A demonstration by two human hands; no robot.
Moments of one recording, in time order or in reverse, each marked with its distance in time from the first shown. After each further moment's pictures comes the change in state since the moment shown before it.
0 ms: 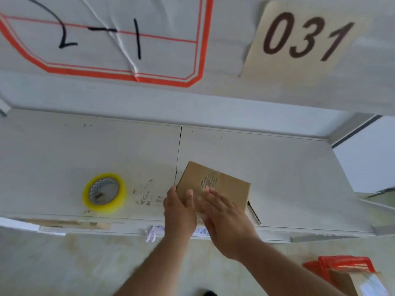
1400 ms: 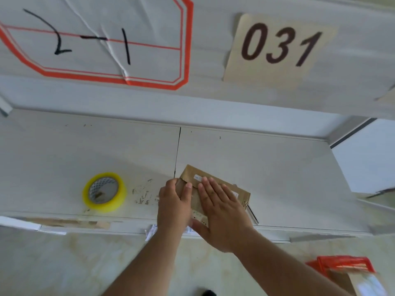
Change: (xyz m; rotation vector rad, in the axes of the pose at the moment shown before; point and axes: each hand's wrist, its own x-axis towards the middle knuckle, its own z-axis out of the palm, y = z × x) left_hand 0.004 0.017 -0.015 0.057 0.029 0.103; right_hand 0.018 -0.003 -0.007 -0.216 -0.203 -0.017
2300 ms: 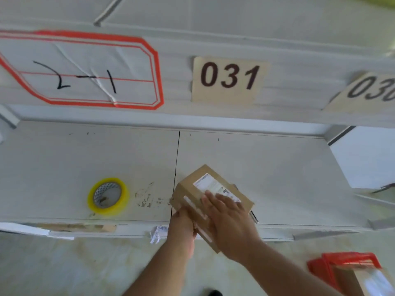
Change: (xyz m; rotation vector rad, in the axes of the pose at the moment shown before) left_hand -0.039 -0.002 0.014 -0.733 -0.194 -0.661; right_hand -0.029 0.005 -0.006 0.113 0.207 0.066
